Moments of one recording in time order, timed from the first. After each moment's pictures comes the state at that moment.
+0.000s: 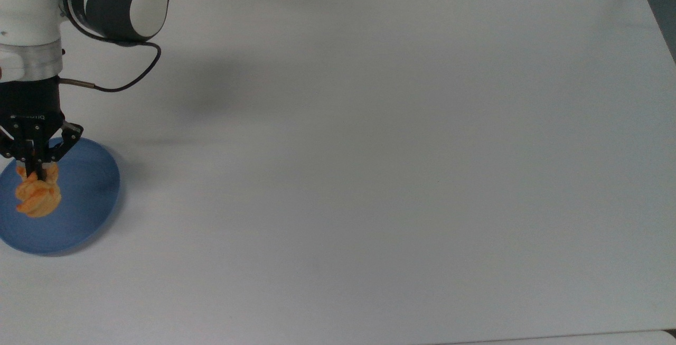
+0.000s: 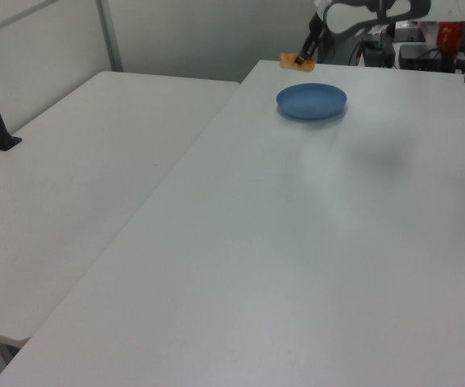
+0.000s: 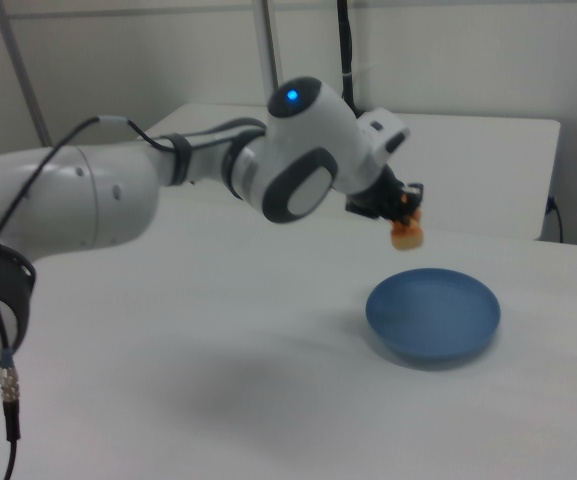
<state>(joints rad) -0.16 0.69 -0.25 -1.22 0.25 2.52 -0.65</state>
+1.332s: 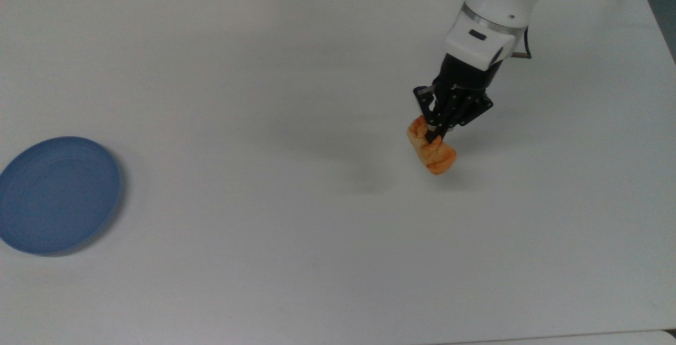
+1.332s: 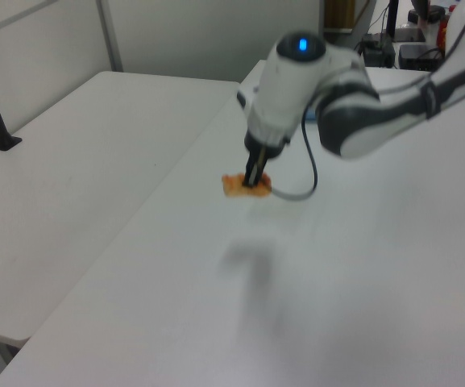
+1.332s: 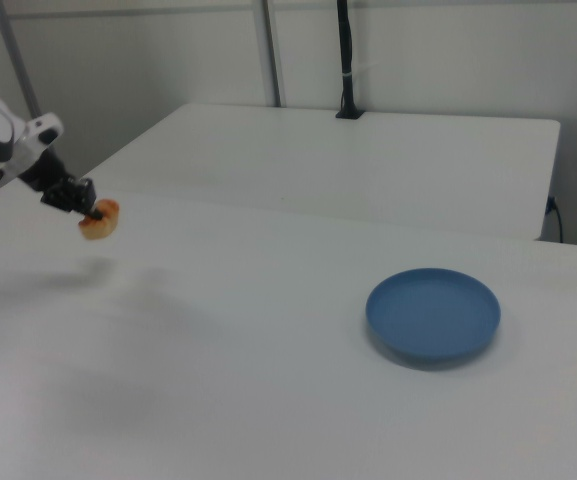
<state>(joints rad) 0.66 0.55 -0.17 -1.39 -0.39 2.17 0.47</state>
